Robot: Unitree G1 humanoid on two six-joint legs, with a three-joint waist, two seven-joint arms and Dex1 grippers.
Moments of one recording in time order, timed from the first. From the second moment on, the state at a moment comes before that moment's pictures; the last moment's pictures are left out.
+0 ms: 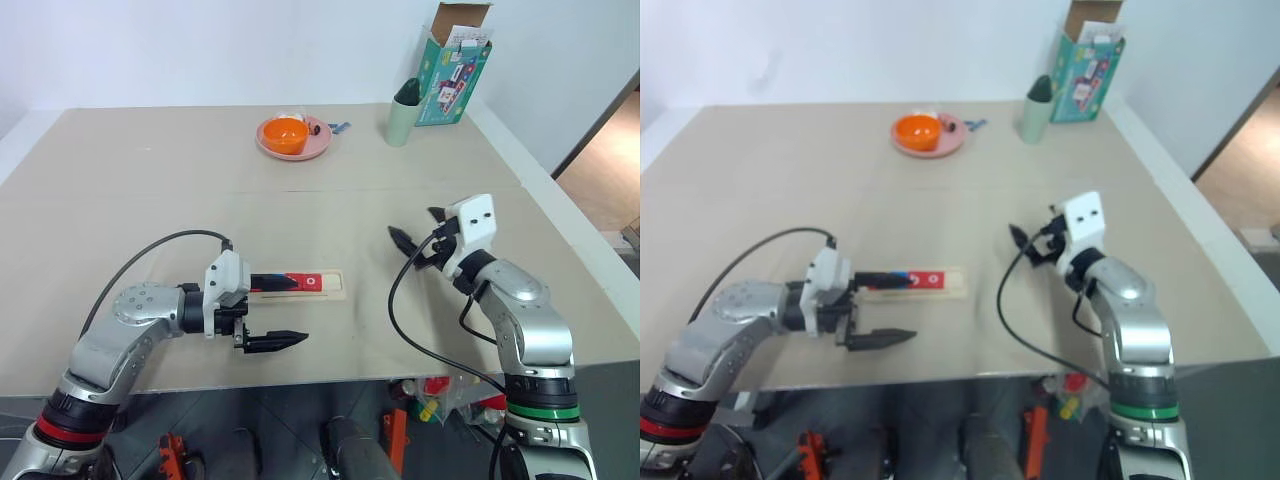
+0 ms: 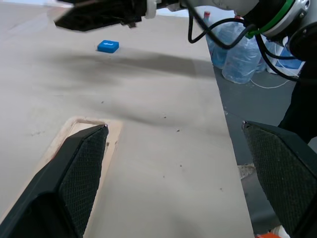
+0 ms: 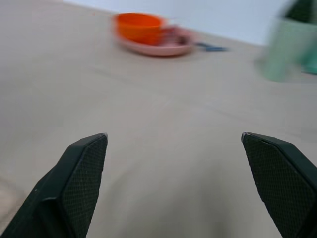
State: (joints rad) left arm -0.29 0.63 -0.11 -0.34 -0.54 0.42 -1.10; right arm -0.39 -0.39 -0.18 -0.17 0.16 0.50 0.44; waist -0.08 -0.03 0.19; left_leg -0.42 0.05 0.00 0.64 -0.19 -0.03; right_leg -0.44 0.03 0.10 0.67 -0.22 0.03
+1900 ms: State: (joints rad) left arm -0.33 0.57 -0.14 -0.26 -0.44 0.31 -1.07; right arm -0.27 -0.16 0.03 -0.48 0.15 1.06 0.02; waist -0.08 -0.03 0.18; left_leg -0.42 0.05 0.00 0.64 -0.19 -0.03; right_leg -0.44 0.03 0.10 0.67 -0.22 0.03
